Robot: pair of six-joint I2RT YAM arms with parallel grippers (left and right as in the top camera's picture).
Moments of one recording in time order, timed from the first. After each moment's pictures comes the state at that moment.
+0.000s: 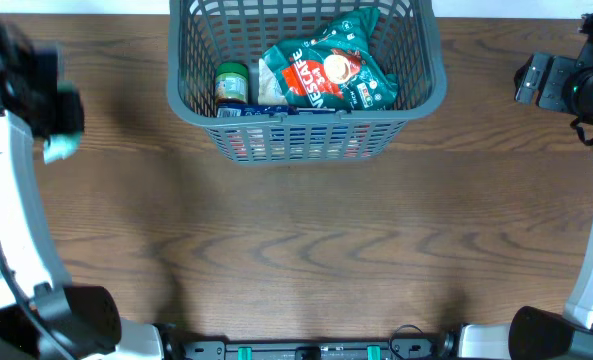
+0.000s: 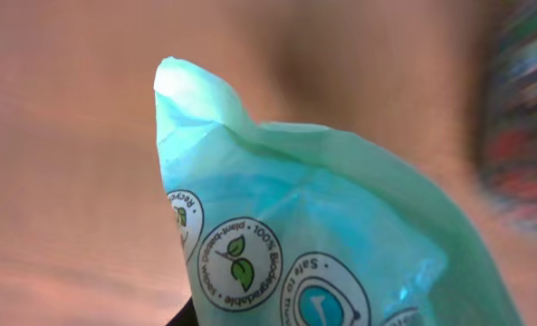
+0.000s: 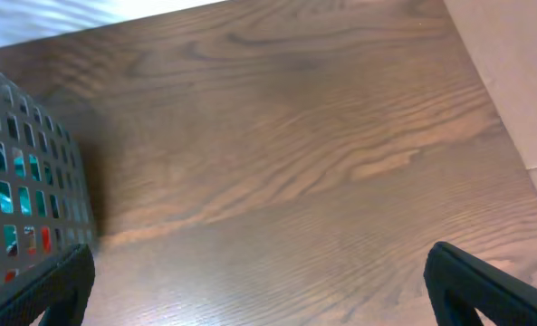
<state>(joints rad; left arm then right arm) 0.30 1.66 1.84 -1.23 0.05 0.22 -0.25 1.57 1.87 -1.17 0.07 0.01</state>
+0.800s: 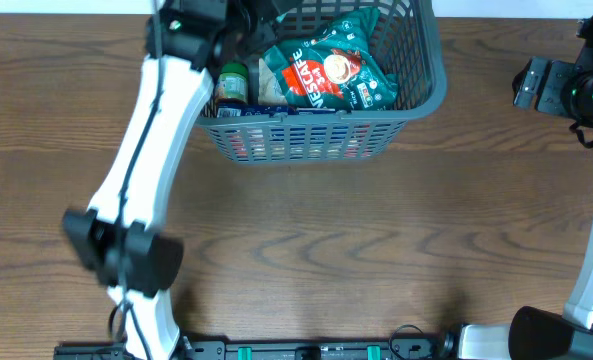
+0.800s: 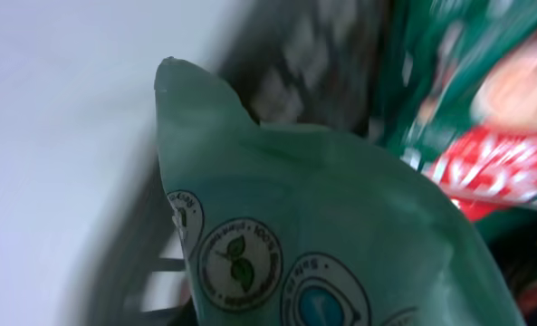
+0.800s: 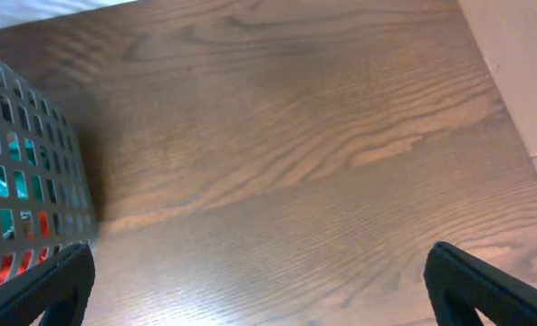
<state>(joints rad) -0.31 2.04 2.13 -0.82 0.03 0.77 -0.25 1.57 1.87 -1.21 0.07 0.01</state>
